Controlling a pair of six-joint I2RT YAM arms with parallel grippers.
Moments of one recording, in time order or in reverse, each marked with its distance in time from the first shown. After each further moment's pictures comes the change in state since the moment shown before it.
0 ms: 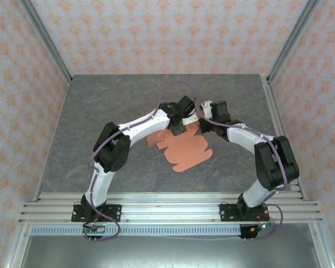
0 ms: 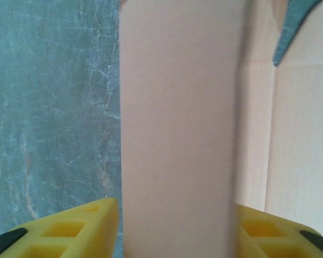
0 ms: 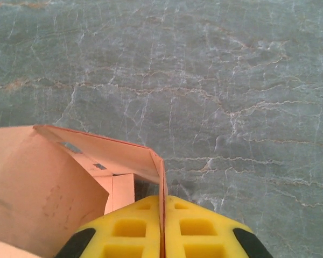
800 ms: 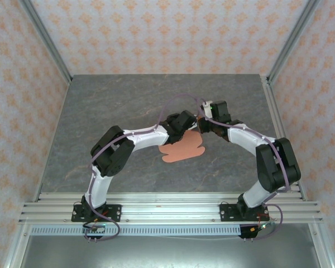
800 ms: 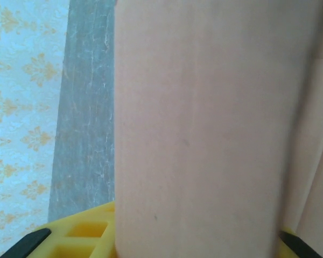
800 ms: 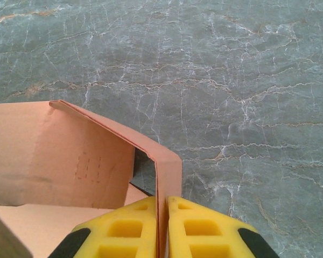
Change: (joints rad) left arm -0.059 -0.054 -0.353 0.594 -0.394 0.240; right arm 0.005 -0.022 0.000 -0.029 -0.017 0.095
